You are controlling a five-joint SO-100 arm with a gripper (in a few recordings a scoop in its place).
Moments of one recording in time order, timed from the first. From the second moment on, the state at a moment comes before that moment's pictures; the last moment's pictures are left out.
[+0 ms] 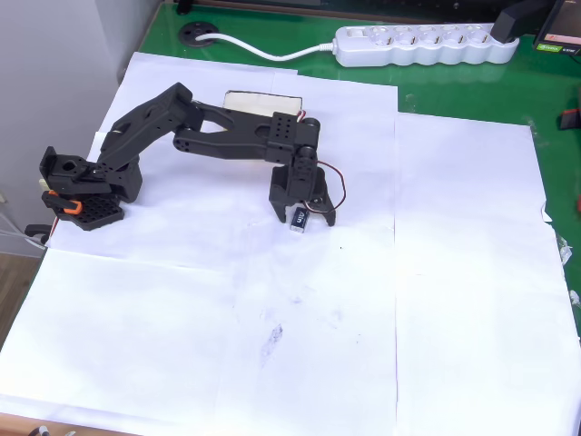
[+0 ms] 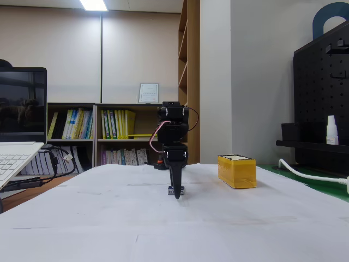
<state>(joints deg) 5.1 131.7 134.6 89.2 0.3</state>
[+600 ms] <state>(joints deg) 4.8 131.6 134.5 87.0 -0.8</state>
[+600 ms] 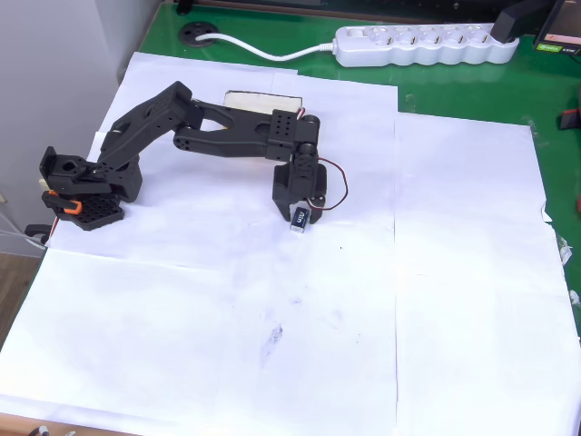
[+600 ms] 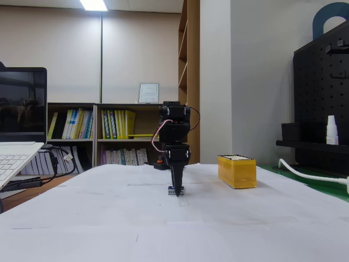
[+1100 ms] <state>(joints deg) 5.3 130.0 132.0 85.5 -2.5</state>
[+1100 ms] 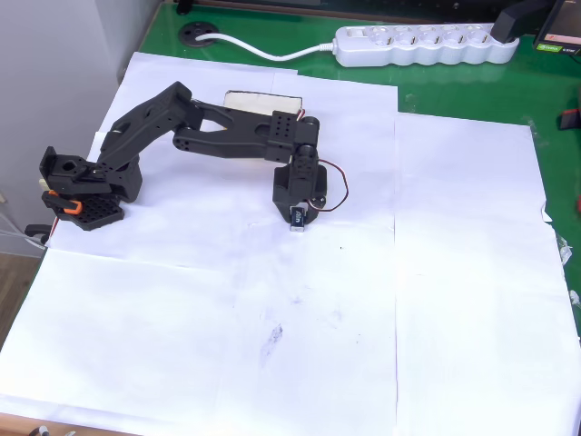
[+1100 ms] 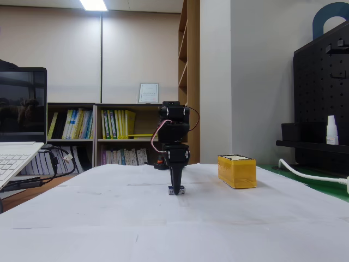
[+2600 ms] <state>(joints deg) -27.6 78.2 105.1 94.0 -46.2</state>
